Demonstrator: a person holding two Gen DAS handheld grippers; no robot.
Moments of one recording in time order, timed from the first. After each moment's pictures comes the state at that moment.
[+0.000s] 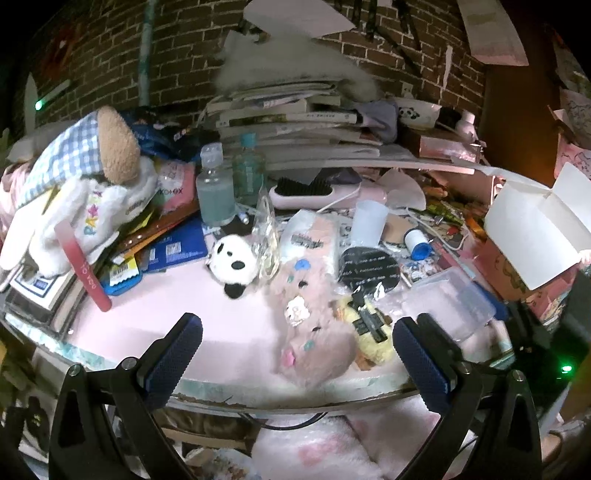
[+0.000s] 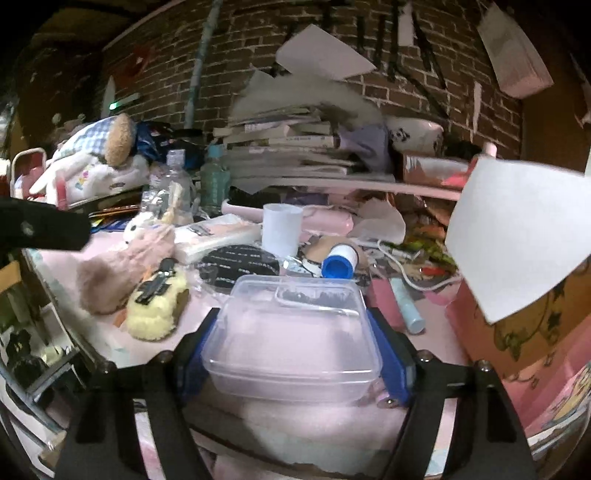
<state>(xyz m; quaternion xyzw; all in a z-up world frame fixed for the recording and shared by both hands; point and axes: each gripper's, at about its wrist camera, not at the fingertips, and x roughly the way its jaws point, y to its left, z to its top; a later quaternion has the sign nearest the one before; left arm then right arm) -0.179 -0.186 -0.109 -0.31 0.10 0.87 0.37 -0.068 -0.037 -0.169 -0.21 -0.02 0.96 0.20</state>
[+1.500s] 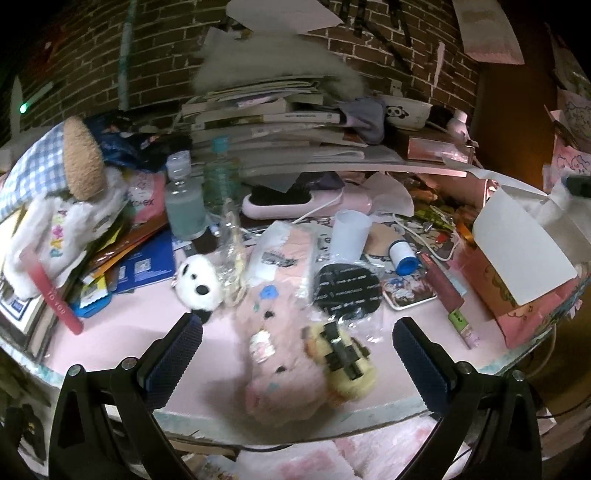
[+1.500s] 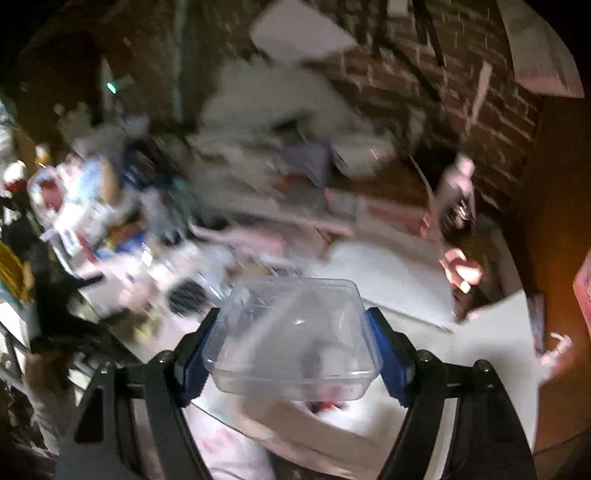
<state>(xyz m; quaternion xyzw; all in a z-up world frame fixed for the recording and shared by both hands) -0.189 -0.152 -0.104 -0.31 0.10 0.85 0.40 -0.016 0.108 0.021 -0.41 0.02 0.90 0.16</state>
